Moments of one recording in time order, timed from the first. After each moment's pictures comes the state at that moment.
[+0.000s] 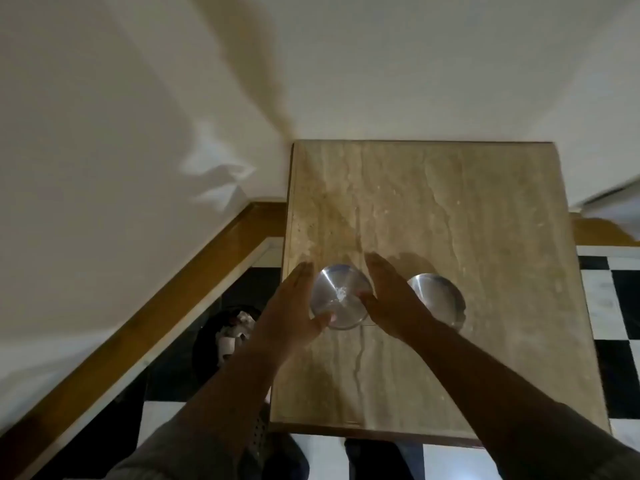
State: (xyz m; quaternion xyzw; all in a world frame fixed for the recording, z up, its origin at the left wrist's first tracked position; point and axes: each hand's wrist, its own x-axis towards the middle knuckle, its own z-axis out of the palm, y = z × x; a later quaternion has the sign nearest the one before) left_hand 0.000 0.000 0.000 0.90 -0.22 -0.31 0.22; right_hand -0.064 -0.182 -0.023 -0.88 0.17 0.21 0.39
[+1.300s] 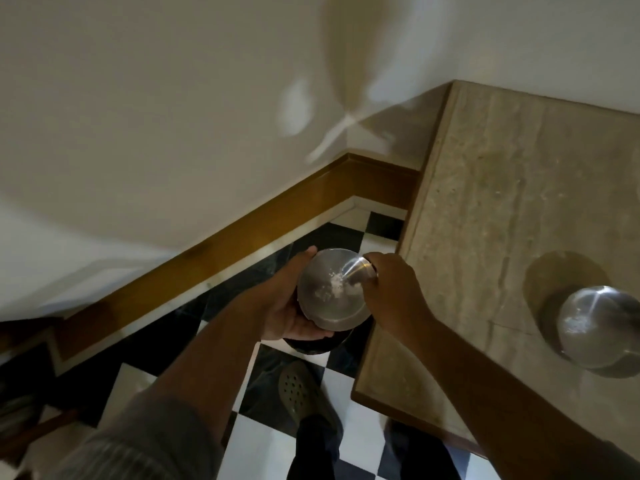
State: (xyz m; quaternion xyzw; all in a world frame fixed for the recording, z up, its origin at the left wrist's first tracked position) left_hand 0.034 0.198 -0.052 0.45 0.42 -0.56 0.56; right_hand -0.006 0.016 -0.068 -0.88 0.15 0.20 0.40
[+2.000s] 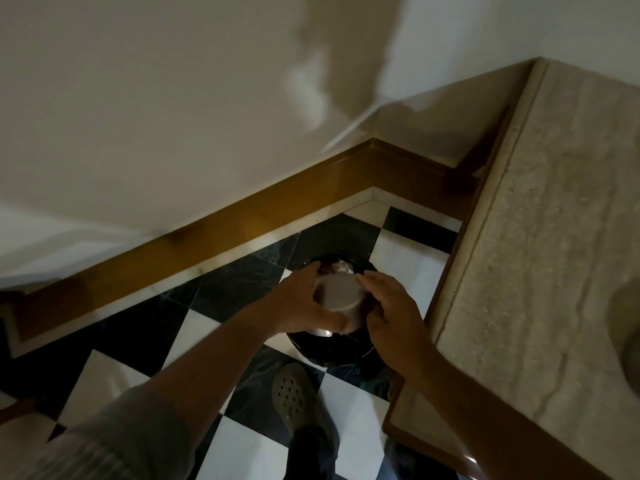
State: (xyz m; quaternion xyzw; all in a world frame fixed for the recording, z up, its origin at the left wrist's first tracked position) left_hand 0.033 0.250 -0.128 0.78 0.00 -0.48 0.40; right_hand -0.026 0.073 -0.126 -0.84 0.09 0.25 0.48
